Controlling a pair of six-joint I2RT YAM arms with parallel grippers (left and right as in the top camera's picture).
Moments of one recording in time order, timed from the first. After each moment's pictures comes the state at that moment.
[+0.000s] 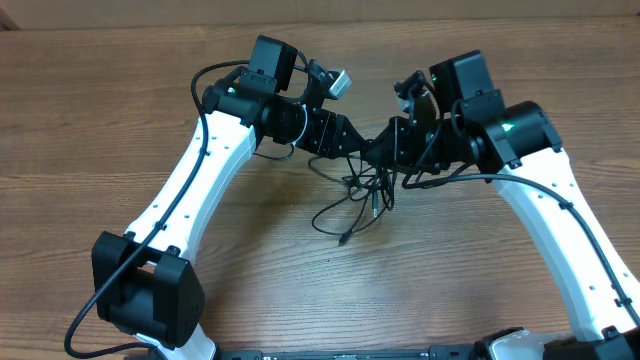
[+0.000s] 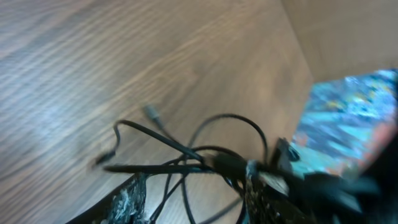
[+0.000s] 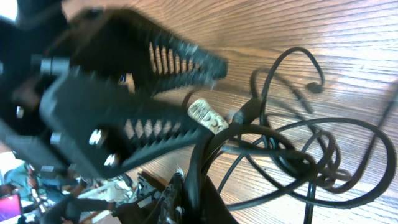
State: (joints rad) left arm -0.36 1.80 1.60 -0.89 0.82 -0.02; right arm 0.34 1.52 1.52 -1.06 -0.61 0.48
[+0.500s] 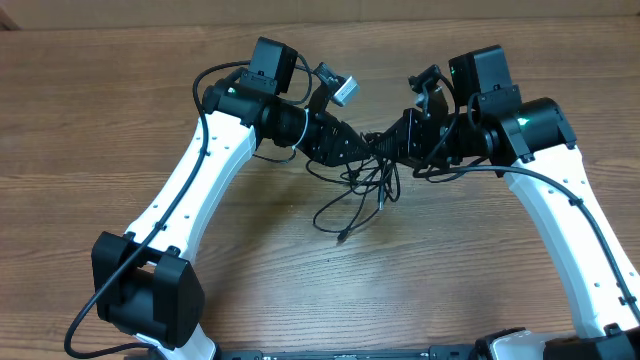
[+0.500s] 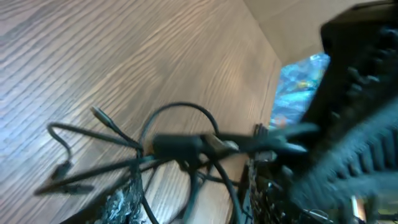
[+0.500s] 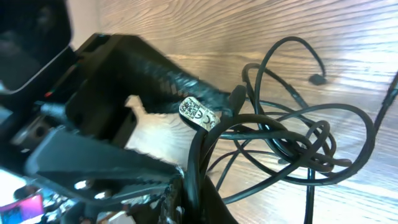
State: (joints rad) left arm -0.37 1.80 1.60 -0.92 0.96 0.11; right arm 0.28 1.52 1.52 -1.06 -0.70 0.48
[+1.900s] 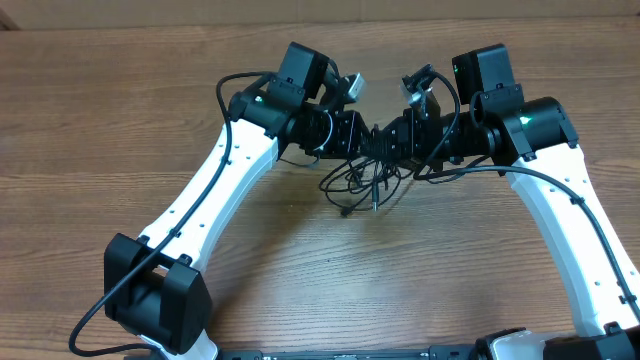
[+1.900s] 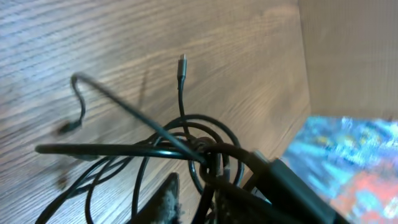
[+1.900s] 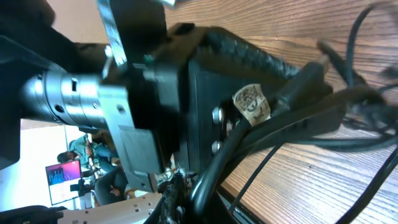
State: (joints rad) left arm -0.46 1.80 1.61 -0.84 0.69 -0.36; right arm 0.27 1.52 1.52 -1.05 -0.86 0.44
